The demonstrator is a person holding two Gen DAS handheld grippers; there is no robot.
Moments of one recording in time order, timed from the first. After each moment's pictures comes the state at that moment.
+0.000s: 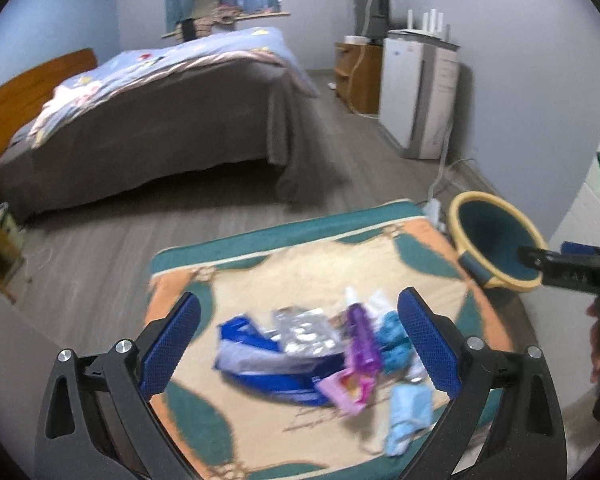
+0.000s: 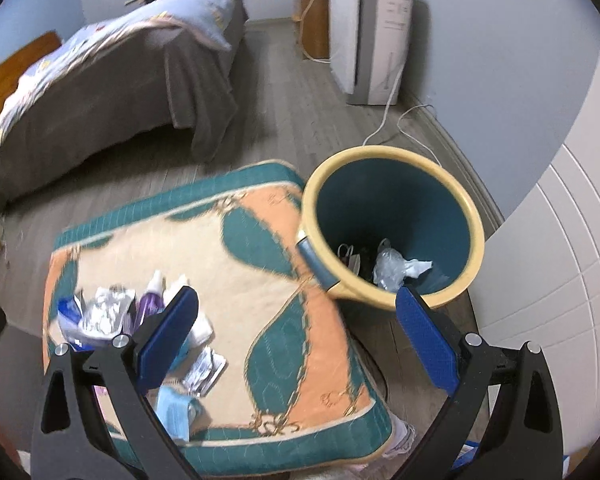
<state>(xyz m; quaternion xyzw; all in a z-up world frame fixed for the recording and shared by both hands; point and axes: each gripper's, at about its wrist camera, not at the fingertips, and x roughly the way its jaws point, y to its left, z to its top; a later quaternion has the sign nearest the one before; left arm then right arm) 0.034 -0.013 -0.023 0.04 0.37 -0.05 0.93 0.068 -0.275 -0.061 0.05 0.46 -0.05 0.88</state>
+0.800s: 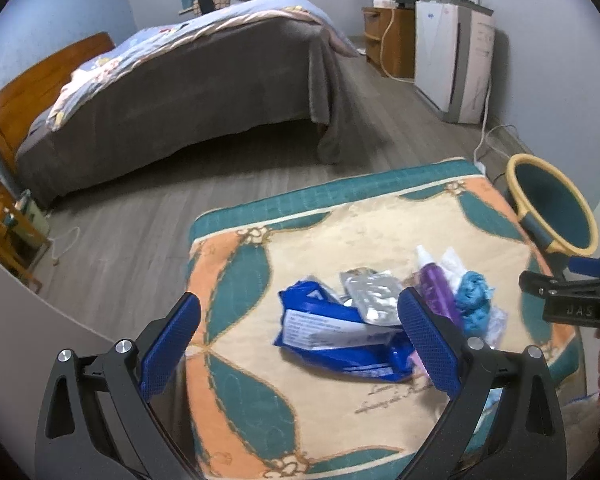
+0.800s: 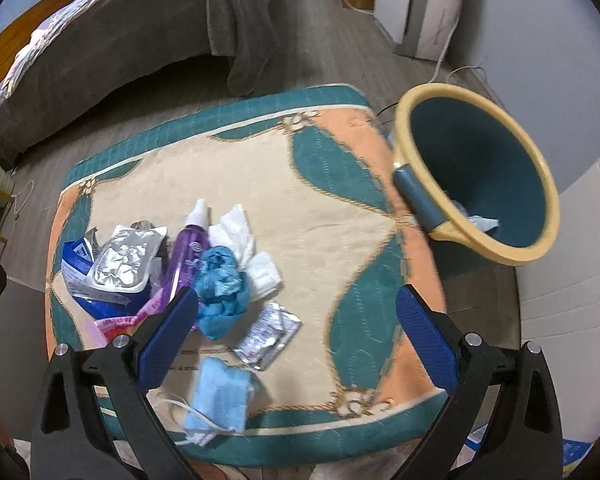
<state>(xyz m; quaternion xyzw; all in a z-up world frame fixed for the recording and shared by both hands) 0.052 0.033 -0.061 0.07 0.43 0.00 0.90 0.090 -0.202 -0.128 0.04 0.54 0.00 0.84</state>
